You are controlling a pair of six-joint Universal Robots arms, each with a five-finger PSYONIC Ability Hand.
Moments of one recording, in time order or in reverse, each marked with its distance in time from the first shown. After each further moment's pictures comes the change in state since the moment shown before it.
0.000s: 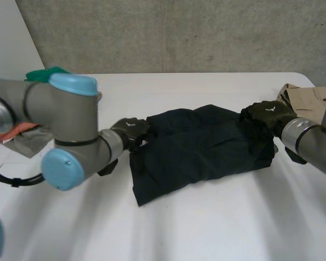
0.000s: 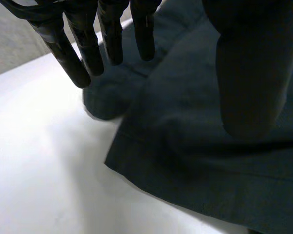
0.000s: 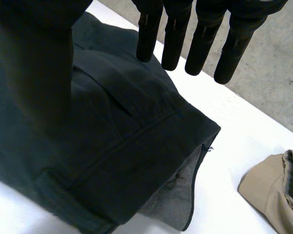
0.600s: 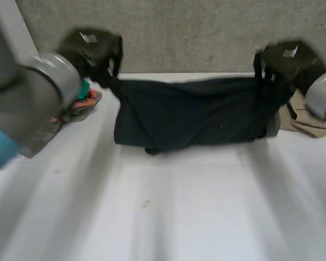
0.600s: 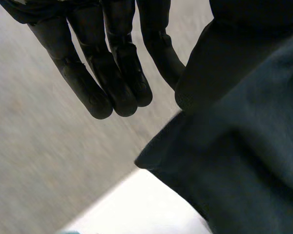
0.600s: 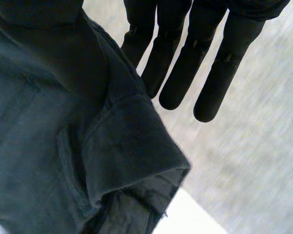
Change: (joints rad) left arm 0.022 0.475 -0.004 -0.017 -0.115 0.083; right arm -0.011 -0.296 -0.033 -0.044 -0.104 0.013; left_hand 0.805 0.839 0.829 0.833 0.821; right_hand 0.651 0.706 0.713 0.720 0.677
